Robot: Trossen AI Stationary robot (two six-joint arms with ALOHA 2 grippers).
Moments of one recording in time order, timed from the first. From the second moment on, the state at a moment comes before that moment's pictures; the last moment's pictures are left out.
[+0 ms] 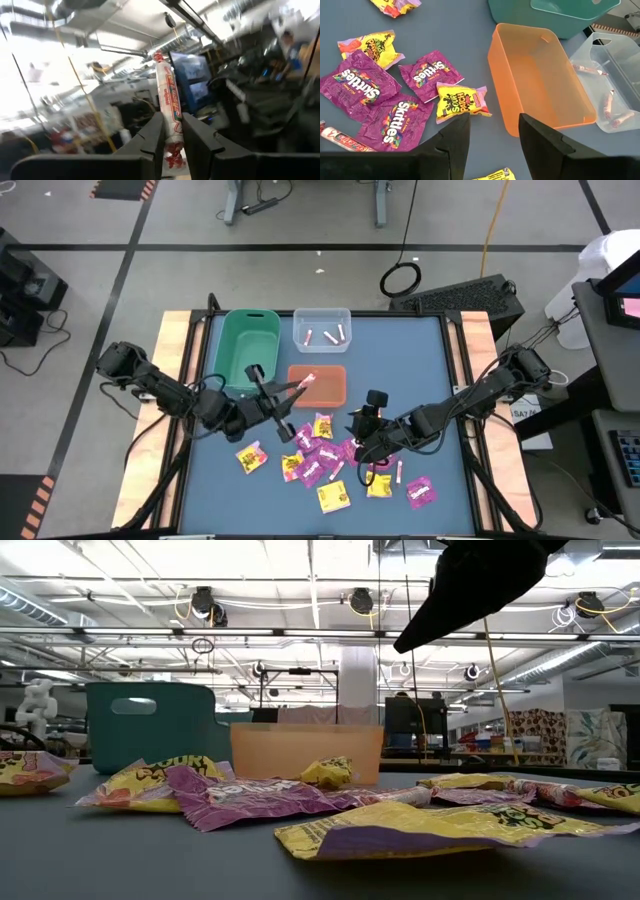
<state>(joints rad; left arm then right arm) -0.41 1.46 0.78 1.27 -0.69 0.79 0.44 1.56 1.00 -0.32 0.65 0.34</state>
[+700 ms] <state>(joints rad) -0.41 1.46 0.78 1.16 -0.69 1.45 0.42 1.62 1.00 -0.31 0.65 0.32</state>
